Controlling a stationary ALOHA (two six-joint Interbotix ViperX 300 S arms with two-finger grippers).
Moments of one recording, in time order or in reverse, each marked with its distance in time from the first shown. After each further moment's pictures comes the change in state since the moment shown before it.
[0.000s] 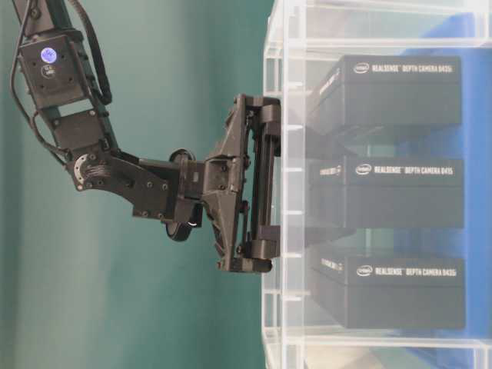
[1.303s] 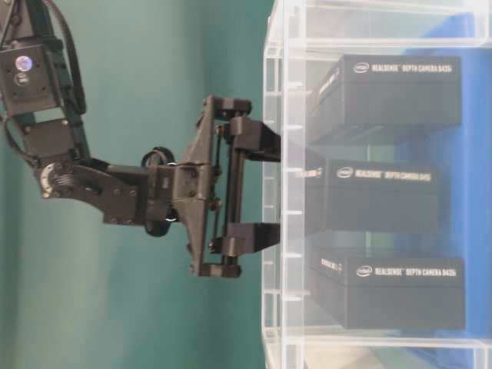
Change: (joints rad) left arm 0.000 0.000 0.000 -0.002 0.003 -0.002; right arm 0.000 0.002 -0.103 0.012 0.135 0.066
